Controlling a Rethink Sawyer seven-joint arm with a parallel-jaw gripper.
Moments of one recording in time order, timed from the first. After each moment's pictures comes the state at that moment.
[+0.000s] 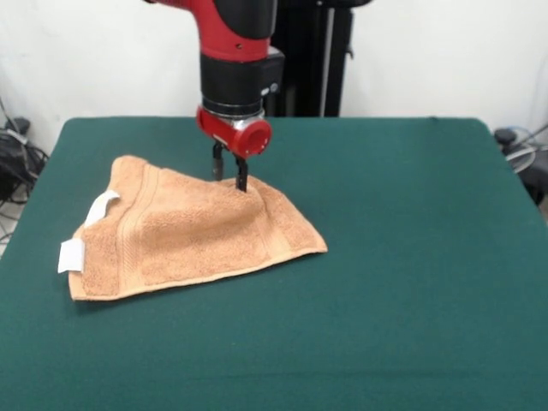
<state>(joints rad) -0.50 -0.54 0.03 2.03 0.08 -0.07 2.05</state>
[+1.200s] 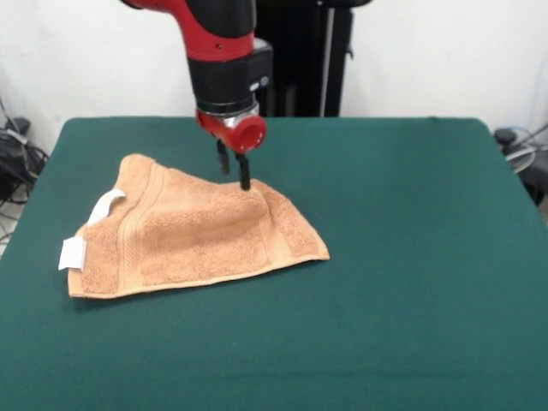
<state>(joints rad) -0.63 -0.55 0.12 2.06 0.08 0.05 2.05</state>
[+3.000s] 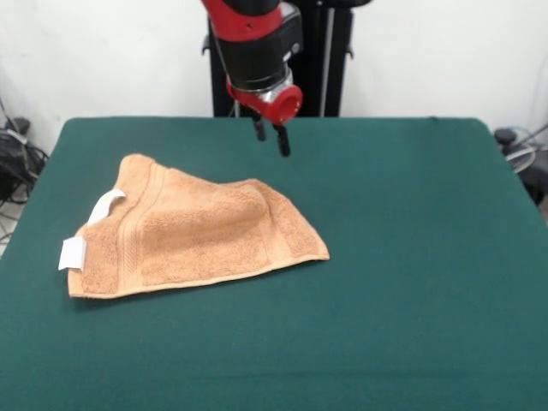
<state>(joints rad) -0.55 -0.64 0.11 2.07 0.09 0.31 2.05</state>
